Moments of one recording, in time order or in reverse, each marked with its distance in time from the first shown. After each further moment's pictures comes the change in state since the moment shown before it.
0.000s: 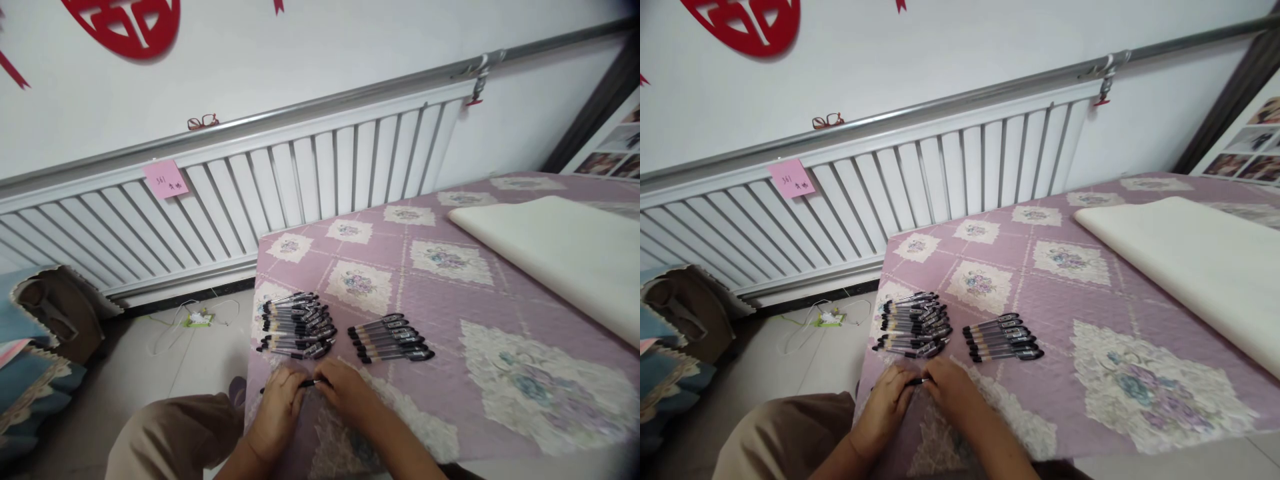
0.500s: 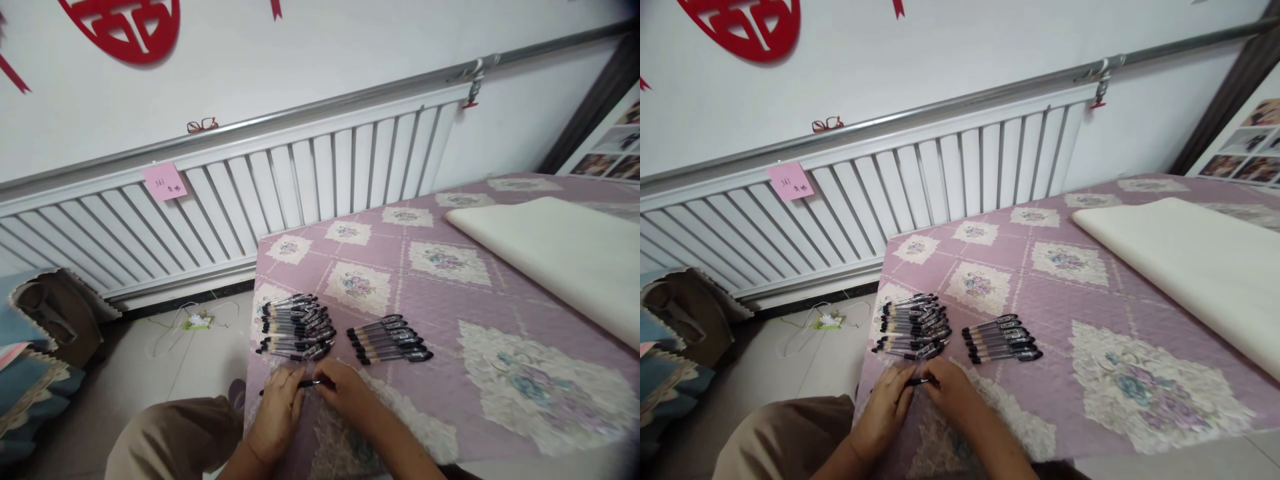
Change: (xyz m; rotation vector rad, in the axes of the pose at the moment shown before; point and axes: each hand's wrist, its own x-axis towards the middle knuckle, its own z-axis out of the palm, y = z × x) left_hand -0.003 0.000 0.002 0.089 0.043 -0.002; right_hand 0.002 -0.002 0.000 0.182 0.106 0.031
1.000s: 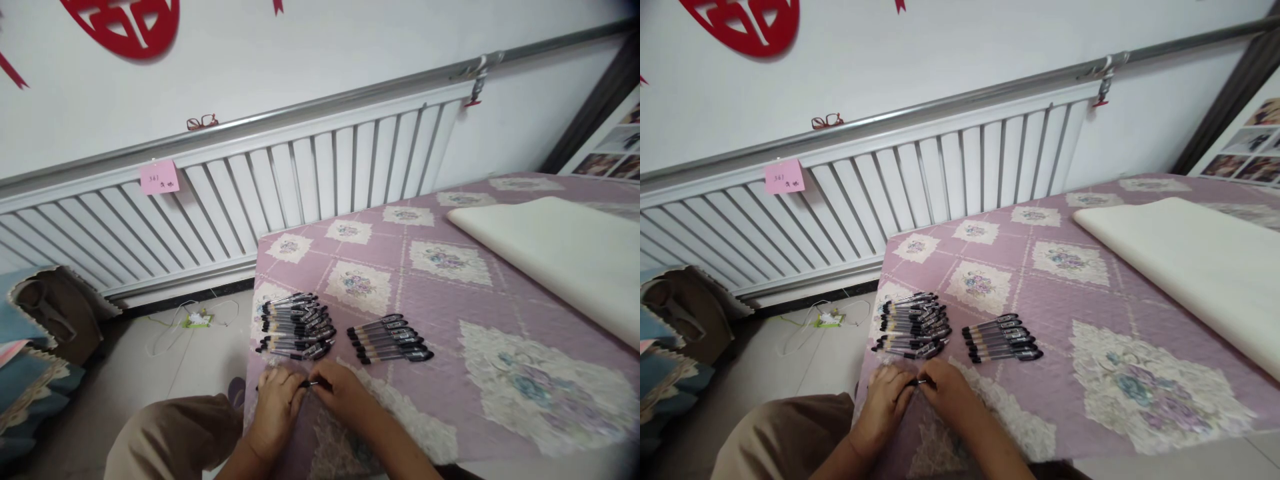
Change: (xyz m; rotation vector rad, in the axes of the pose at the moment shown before) left_hand 0.005 0.007 -0.009 0.165 -0.046 -0.031; right_hand -0.001 -0.005 0.003 0.003 -0.028 -0.002
